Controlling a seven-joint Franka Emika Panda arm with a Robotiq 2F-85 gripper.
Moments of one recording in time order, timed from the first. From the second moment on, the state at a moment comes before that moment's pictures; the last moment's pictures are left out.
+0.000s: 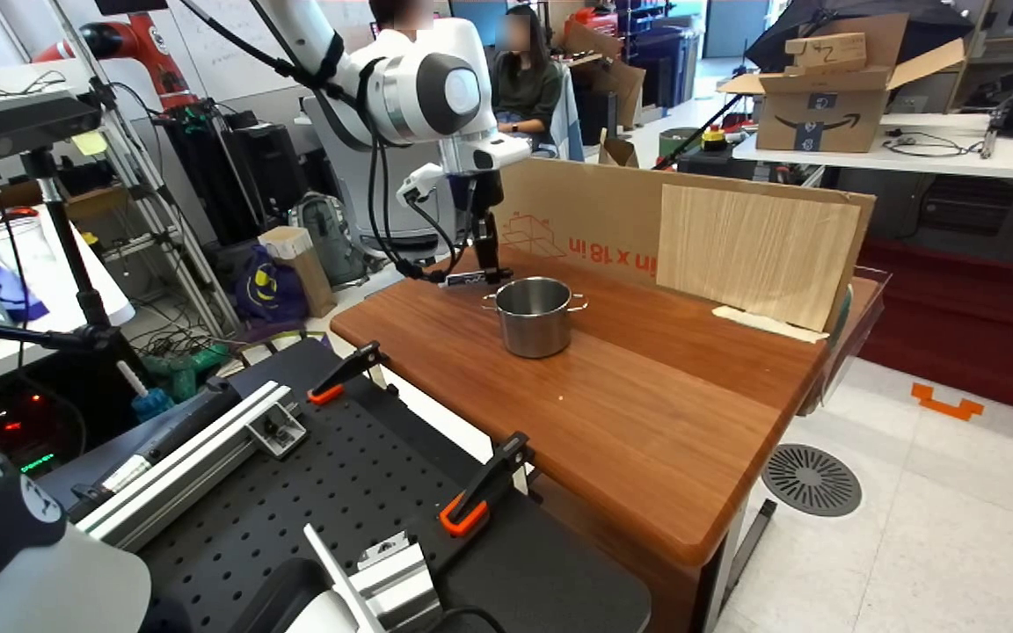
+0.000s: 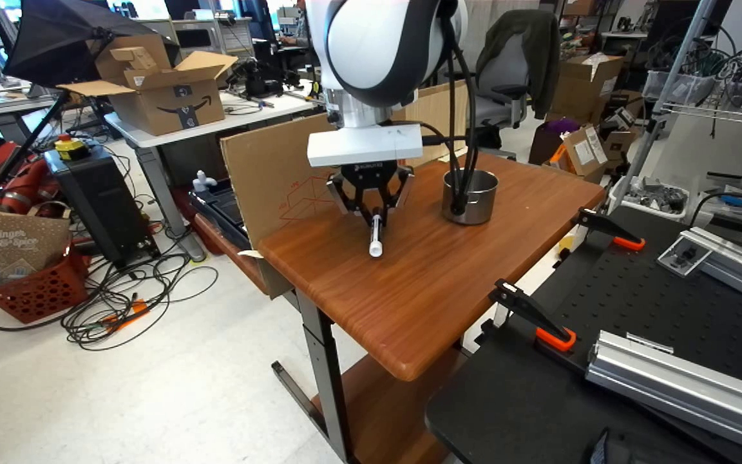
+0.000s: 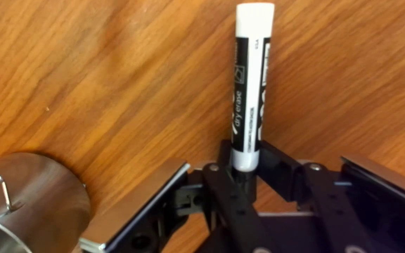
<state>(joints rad) 0.34 0.62 -0.06 -1.94 -0.11 2.51 1.09</state>
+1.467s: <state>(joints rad) 0.26 0.16 -0.15 -2.31 -1.17 2.56 1.77</state>
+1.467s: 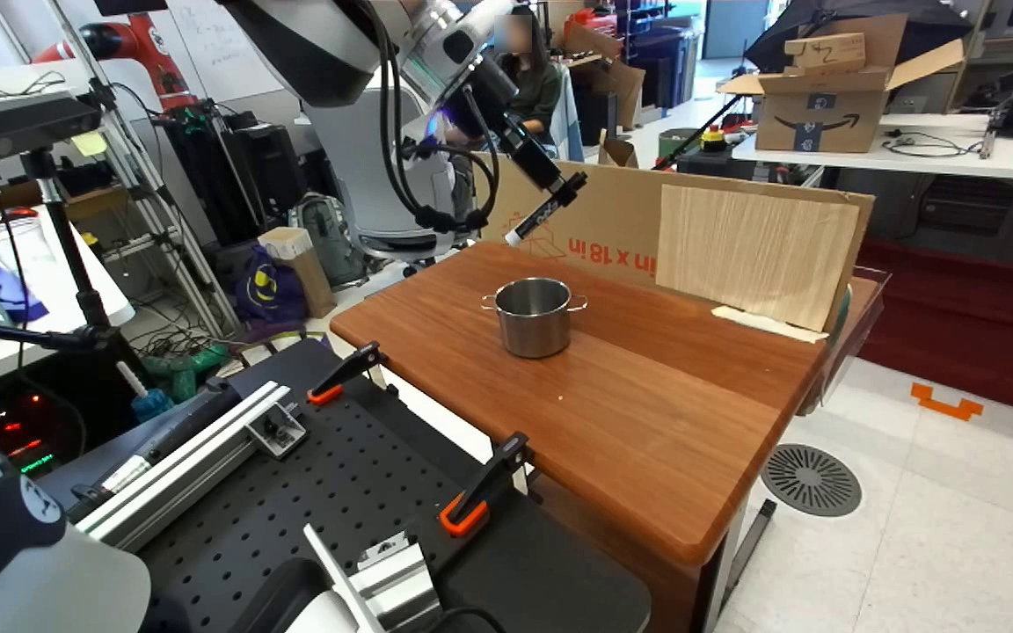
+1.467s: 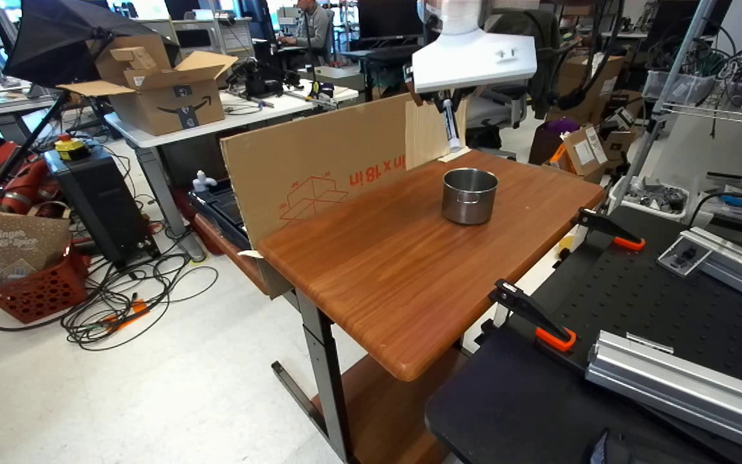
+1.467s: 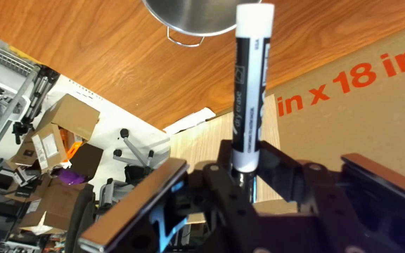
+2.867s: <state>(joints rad) 0.13 0.29 -0.03 -2.35 -1.37 2.54 1.98</state>
